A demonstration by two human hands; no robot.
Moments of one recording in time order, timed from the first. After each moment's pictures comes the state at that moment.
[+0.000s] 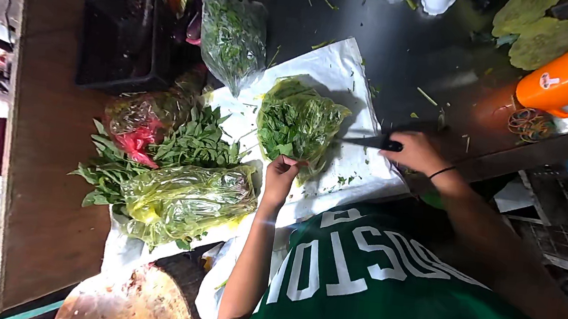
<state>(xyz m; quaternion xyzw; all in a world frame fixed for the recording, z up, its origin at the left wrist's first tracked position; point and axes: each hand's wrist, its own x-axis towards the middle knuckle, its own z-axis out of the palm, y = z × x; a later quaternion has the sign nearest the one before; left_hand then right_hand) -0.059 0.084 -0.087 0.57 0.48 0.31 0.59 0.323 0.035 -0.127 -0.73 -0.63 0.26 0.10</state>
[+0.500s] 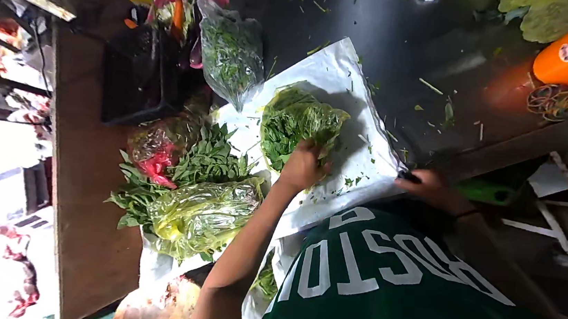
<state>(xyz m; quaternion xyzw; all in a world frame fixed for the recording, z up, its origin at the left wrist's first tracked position) 0.007 0.141 -0.063 0.90 0.35 0.01 0.24 0.307 -0.065 -0.153 -0.71 -0.43 0.50 0.24</state>
